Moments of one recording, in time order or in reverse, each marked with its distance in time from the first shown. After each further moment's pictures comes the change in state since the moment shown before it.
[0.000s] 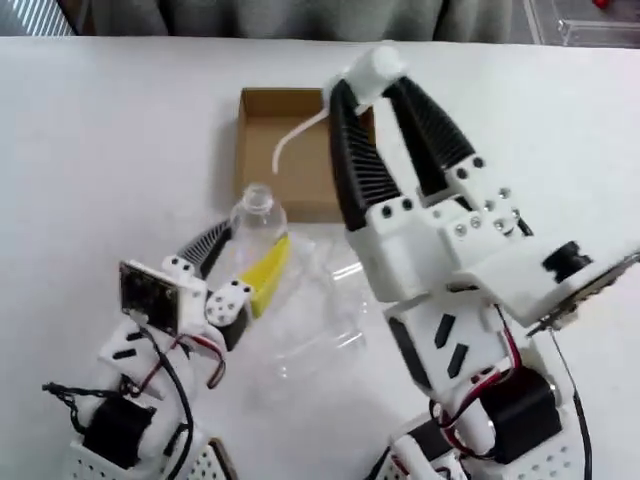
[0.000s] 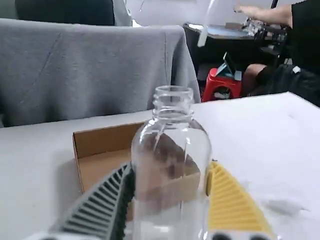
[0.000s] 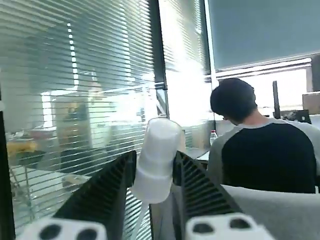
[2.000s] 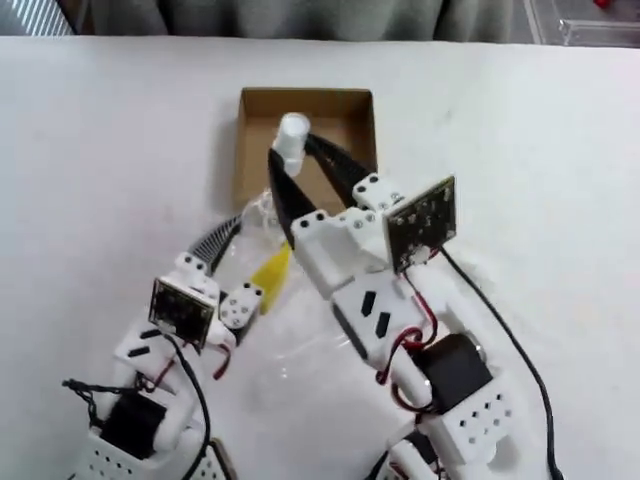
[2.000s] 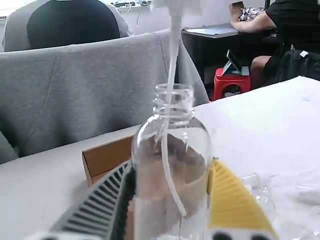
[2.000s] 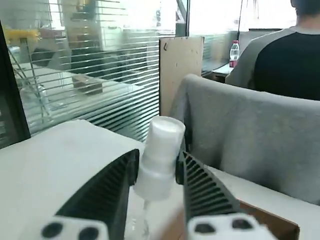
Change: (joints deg) left arm -0.1 -4.4 9.6 -9.6 -8.1; right arm -4.7 0.4 20.6 -0.1 3.8
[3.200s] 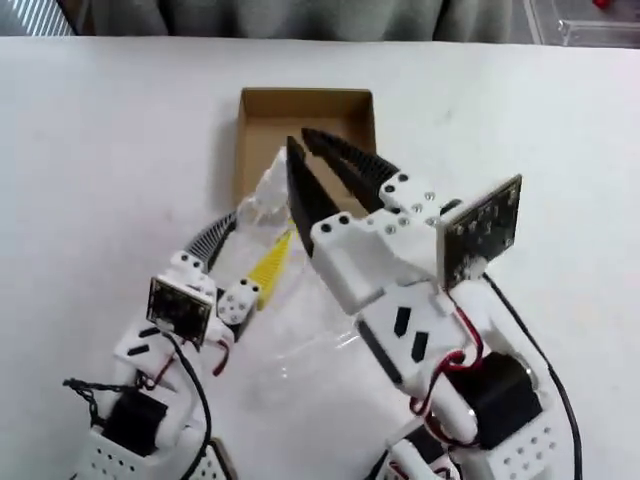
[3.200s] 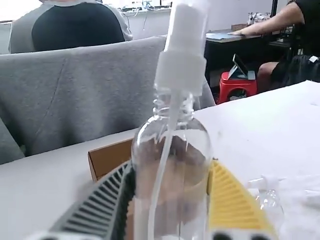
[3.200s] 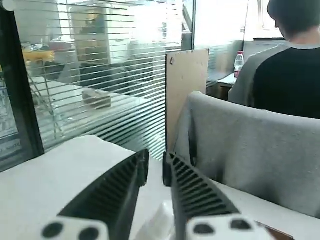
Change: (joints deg) left arm -1.4 0.0 1.0 -1.6 0.0; right arm 1.6 1.3 -18.3 15.4 -1.6
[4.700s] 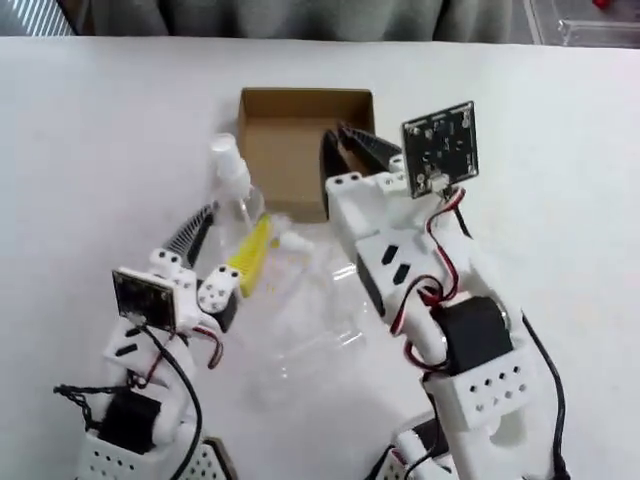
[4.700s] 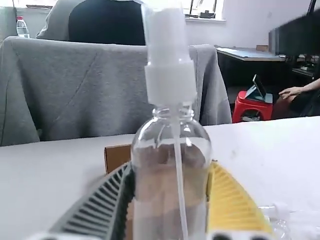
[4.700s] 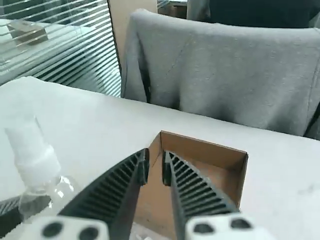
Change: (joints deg) left arm -5.7 0.0 -0.1 -1.3 8.2; right arm 9.2 7.9 4.6 4.7 -0.5
